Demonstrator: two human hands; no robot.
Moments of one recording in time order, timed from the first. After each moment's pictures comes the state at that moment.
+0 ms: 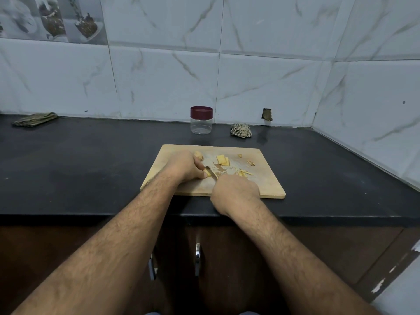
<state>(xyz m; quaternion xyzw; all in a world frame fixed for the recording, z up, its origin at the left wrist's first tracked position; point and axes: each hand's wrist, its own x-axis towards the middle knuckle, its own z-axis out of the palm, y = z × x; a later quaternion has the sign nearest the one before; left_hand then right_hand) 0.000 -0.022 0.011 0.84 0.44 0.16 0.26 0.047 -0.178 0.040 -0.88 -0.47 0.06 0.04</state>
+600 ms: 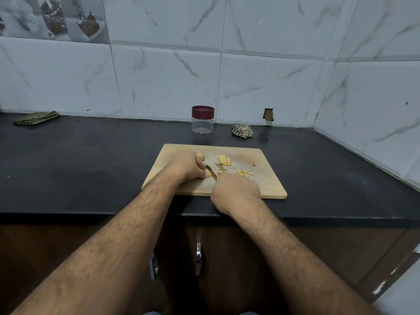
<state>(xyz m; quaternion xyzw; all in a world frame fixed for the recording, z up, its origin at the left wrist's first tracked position) 0.000 -0.022 0.012 0.85 0.44 0.16 0.26 0.047 -0.174 0.040 -0.88 -0.47 0.06 0.04</state>
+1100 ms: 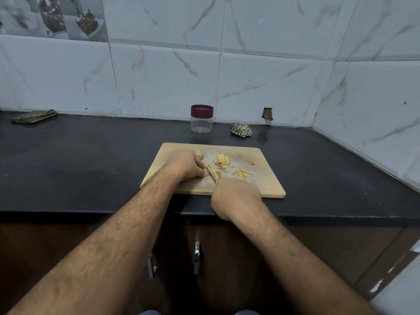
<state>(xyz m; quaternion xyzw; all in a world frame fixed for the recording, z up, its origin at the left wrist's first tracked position) 0.001 -0.019 0.010 0.85 0.43 0.15 0.25 0.044 -0.183 0.039 -0.87 -0.48 0.08 0.00</state>
